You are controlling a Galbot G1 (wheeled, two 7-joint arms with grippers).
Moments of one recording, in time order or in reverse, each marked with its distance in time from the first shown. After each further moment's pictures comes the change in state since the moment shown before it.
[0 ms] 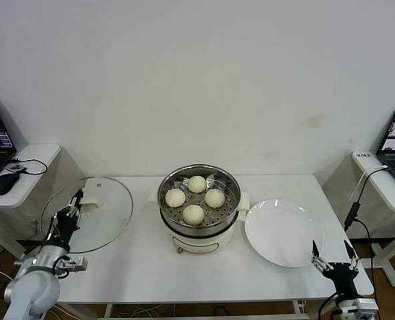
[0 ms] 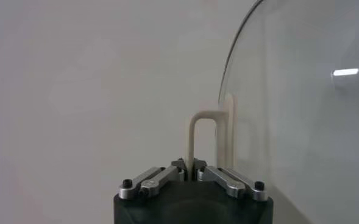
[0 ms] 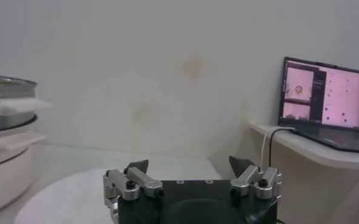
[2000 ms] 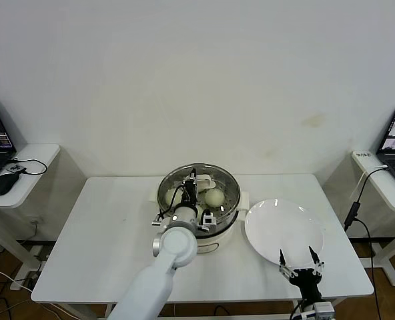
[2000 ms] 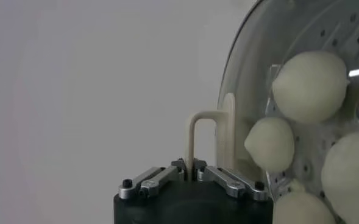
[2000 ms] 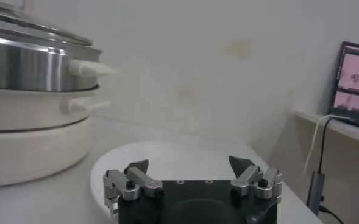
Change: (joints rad) left arm -0.493 -0.437 0.676 0.147 0.350 0.446 0.377; right arm 0.007 0.096 -0.140 -0.042 -0.212 0.030 0.032
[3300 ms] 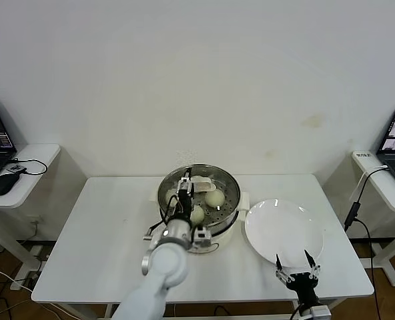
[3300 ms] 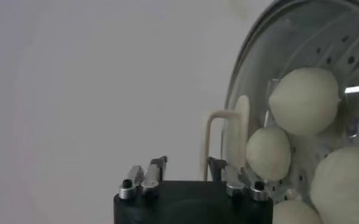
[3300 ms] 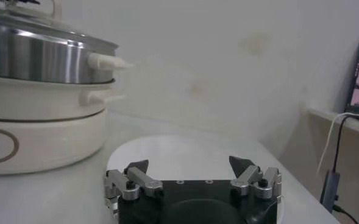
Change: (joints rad) left arm 0.161 0.041 -0.042 -0.186 -0.034 -0.028 -0.047; right arm -0.022 -0.020 -0.018 -0.014 -0.012 0.008 -0.005
